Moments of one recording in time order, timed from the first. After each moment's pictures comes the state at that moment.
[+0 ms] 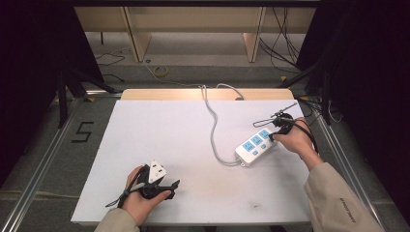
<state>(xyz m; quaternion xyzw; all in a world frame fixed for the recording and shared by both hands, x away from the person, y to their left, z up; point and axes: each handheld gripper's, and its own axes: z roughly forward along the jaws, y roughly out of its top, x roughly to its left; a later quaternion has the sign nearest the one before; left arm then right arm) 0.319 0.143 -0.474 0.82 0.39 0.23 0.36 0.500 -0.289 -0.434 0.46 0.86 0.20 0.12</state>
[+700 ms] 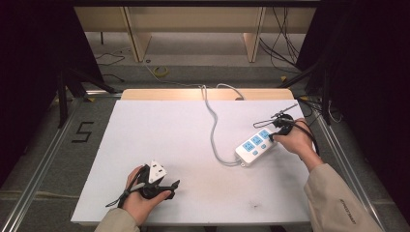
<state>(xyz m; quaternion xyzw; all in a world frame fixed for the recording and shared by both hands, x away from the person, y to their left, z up) 0.319 0.143 -0.475 0.82 0.39 0.22 0.36 0.498 -0.290 -0.436 0.46 0.85 0.20 0.13</state>
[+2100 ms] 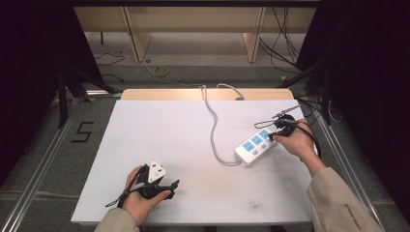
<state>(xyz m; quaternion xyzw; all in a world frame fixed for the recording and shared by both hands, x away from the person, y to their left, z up) 0.320 0.144 -0.475 0.82 0.39 0.22 0.36 0.489 -0.290 -0.430 0.46 0.85 0.23 0.13</state>
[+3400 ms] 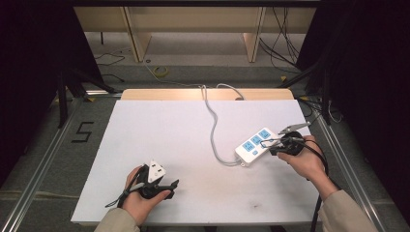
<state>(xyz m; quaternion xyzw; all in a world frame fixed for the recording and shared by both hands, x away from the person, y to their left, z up) 0.320 0.145 -0.475 0.82 0.39 0.23 0.36 0.426 -0.296 -0.432 0.43 0.85 0.28 0.12</state>
